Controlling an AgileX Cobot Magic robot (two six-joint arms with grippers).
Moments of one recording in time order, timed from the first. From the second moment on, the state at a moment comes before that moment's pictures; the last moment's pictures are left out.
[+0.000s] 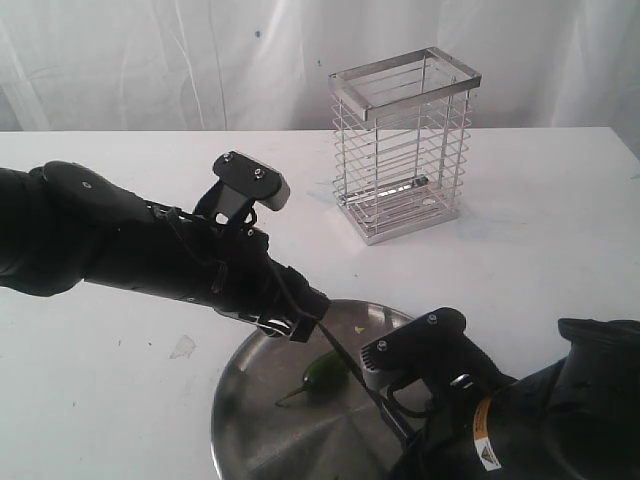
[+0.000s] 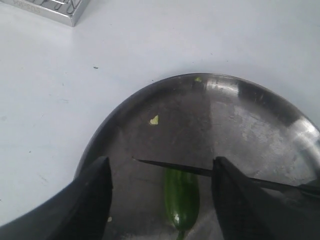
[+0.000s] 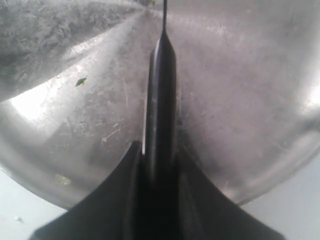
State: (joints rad) left arm -0.56 1.60 -0.88 -1.26 0.30 1.28; right arm 0.88 1.39 -0.52 -0.10 0.38 0.44
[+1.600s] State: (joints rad) left arm -0.56 1.70 -0.88 -1.31 0.39 1.33; right arm 0.88 1.49 -0.52 -0.02 0.30 0.37
